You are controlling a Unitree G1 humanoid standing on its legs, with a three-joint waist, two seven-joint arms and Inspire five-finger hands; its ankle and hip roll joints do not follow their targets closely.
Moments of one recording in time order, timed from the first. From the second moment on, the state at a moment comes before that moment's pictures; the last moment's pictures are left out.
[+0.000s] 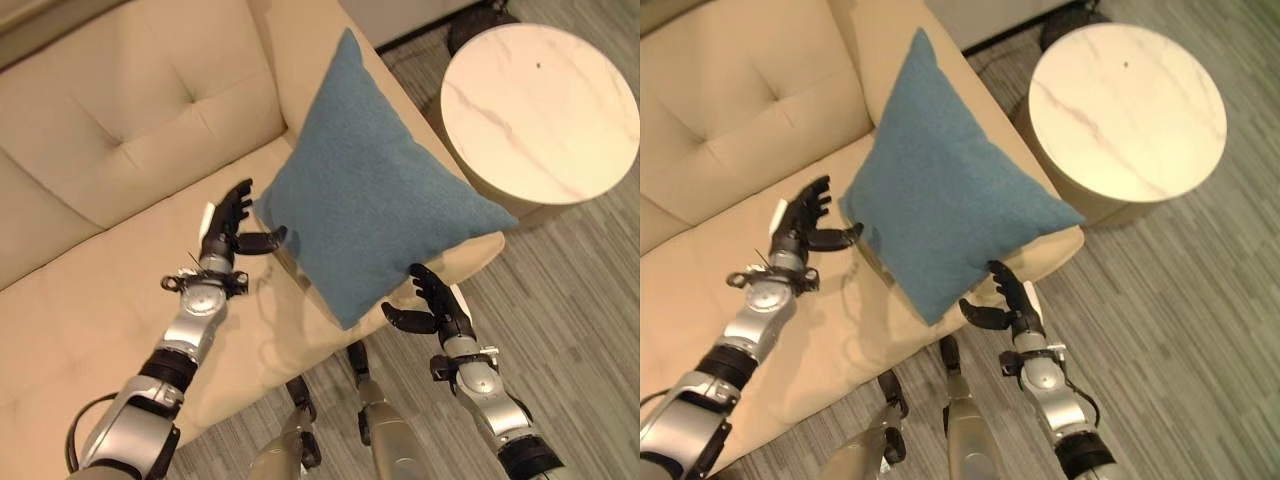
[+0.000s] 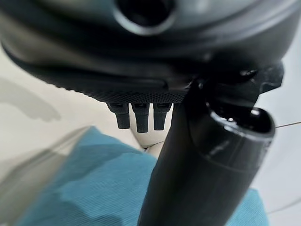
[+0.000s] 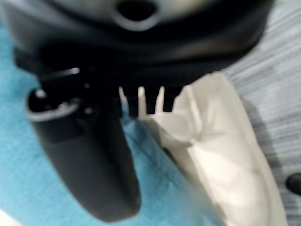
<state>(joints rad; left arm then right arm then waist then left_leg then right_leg) -0.64 0.53 -0.34 0.62 -0.47 -0.21 0.20 -0.16 -0.43 0.28 0.37 0.22 -0.17 -0.20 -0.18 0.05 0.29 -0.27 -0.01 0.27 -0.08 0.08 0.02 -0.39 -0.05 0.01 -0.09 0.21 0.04</state>
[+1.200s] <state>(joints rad) -0.88 0.57 -0.59 0.70 -0.51 -0.21 0.05 -0.21 -0.53 0.34 0.38 0.24 -0.18 -0.15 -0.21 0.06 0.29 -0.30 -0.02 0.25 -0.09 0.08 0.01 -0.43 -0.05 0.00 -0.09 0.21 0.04</state>
